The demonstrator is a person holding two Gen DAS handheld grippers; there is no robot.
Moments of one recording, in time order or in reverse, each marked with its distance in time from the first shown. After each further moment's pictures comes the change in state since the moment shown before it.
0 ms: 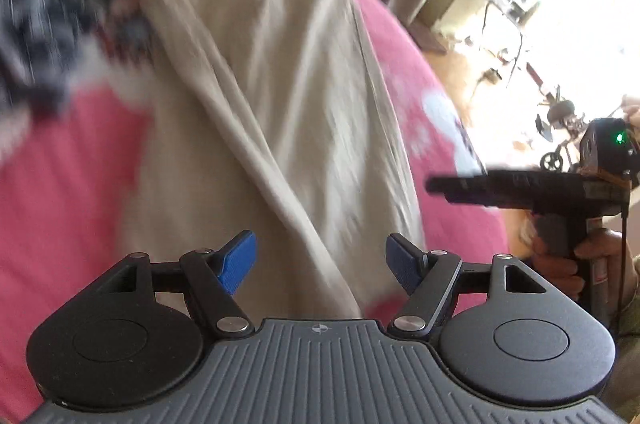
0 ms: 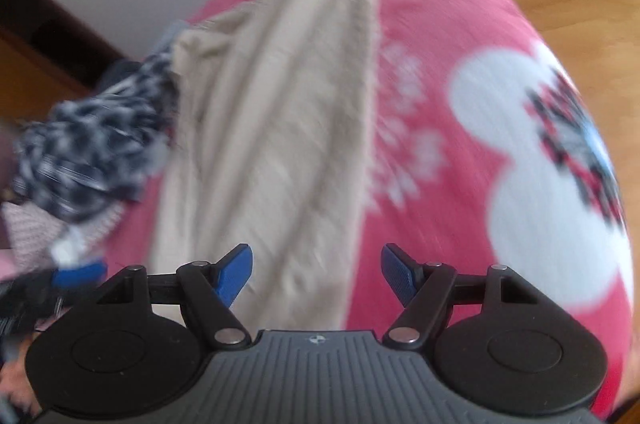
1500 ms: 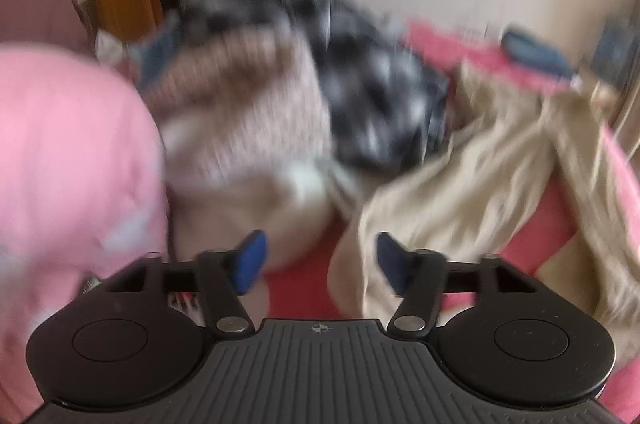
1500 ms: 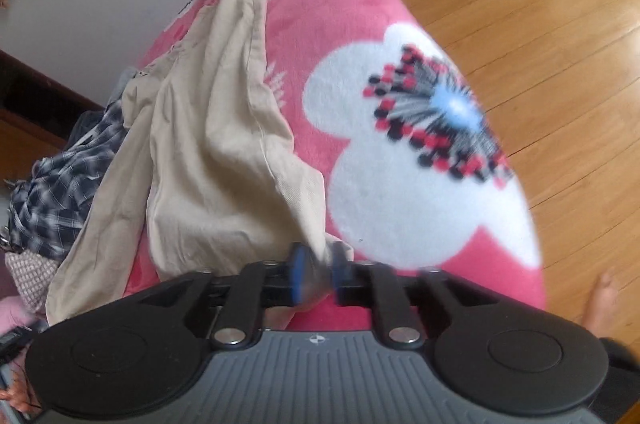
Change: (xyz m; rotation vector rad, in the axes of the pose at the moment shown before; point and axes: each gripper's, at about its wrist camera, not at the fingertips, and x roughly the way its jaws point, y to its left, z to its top) left arm -0.184 0.111 -0.024 -0.319 -0.389 0.653; right arm -0.058 -0.082 0.021 0.110 -0.018 -0.027
